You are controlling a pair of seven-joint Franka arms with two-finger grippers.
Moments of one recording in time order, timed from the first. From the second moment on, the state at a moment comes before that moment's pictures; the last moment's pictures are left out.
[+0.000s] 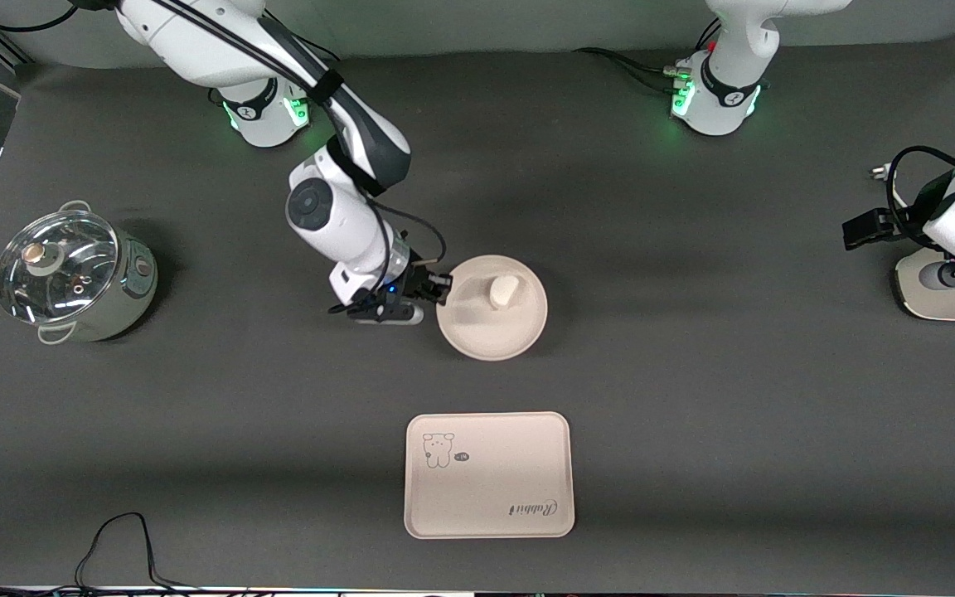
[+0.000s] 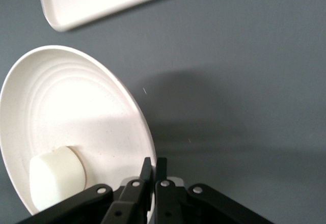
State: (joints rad) left arm -0.04 0.04 0.02 -1.66 0.06 1.54 -0.07; right arm 0.30 0.44 0.33 -1.88 0.22 2.52 0.60
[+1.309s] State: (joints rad) left arm -0.06 0.08 0.02 -1.66 0.06 1.57 -0.07; right arm 0.24 1.17 0.29 -0.98 0.13 2.53 0.46
